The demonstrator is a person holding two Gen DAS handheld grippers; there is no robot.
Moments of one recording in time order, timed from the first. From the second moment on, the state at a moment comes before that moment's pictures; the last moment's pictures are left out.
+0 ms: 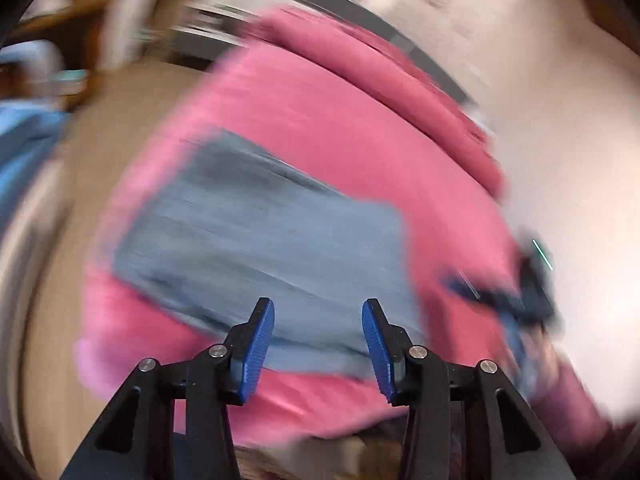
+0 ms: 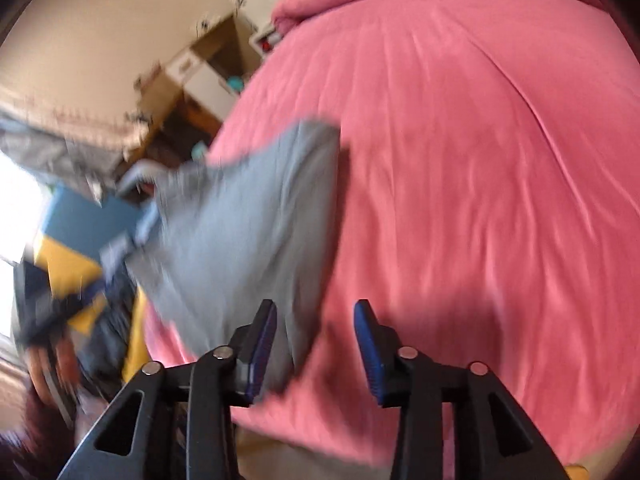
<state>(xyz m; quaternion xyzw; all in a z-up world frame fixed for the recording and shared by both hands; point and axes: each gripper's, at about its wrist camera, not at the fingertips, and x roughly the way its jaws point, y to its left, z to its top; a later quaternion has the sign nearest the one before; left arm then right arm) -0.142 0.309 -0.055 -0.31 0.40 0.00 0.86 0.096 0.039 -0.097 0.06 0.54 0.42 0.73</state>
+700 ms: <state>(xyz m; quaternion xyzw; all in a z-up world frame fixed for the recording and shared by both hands) -0.046 0.181 -0.150 -0.16 0.56 -0.13 0.80 0.197 0.145 -0.149 0.06 0.60 0.41 0.69</state>
